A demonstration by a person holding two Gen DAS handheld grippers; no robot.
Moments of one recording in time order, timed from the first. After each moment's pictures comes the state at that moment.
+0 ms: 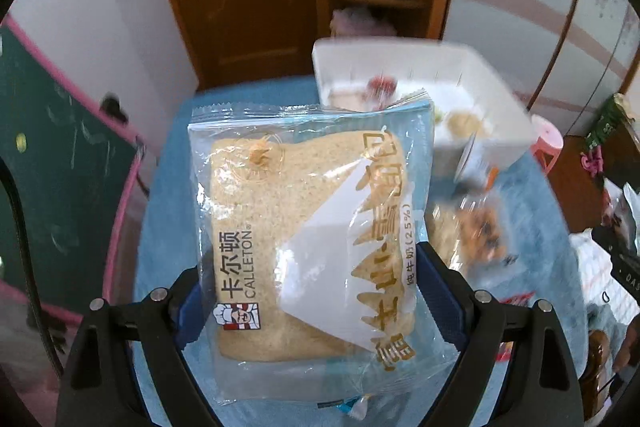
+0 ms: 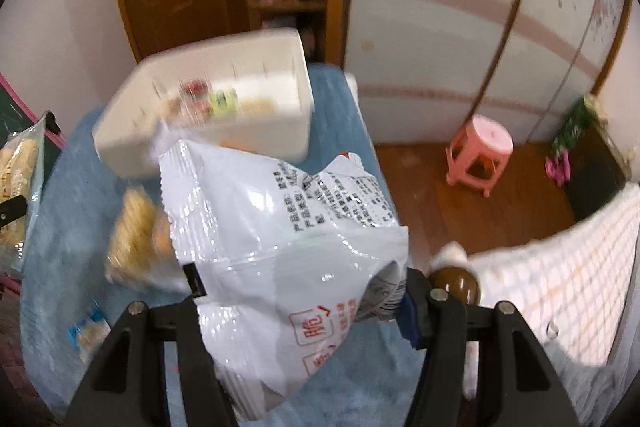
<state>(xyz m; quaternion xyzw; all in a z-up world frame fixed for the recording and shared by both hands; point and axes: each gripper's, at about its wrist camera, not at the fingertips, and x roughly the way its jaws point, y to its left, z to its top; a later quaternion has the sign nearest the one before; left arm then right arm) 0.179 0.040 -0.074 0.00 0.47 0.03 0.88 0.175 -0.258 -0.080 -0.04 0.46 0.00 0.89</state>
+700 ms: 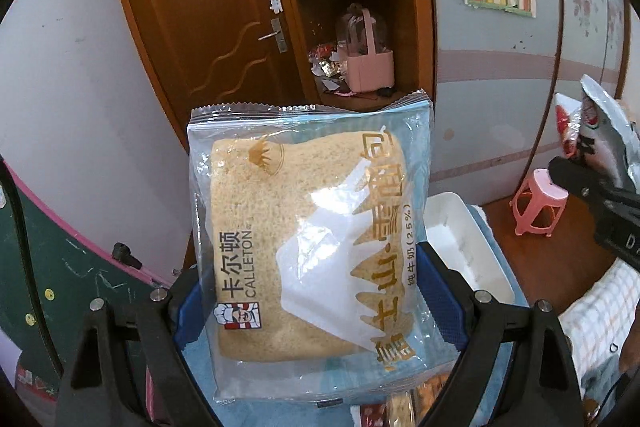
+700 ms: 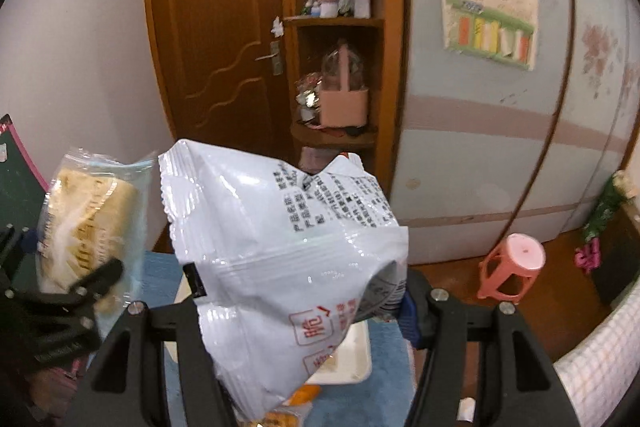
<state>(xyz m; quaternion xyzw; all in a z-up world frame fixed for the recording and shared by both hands) 0.342 -0.026 0.068 0.07 0.38 0.03 0.92 0.340 -0.198 0.085 -0.02 0.34 0.08 0.94</state>
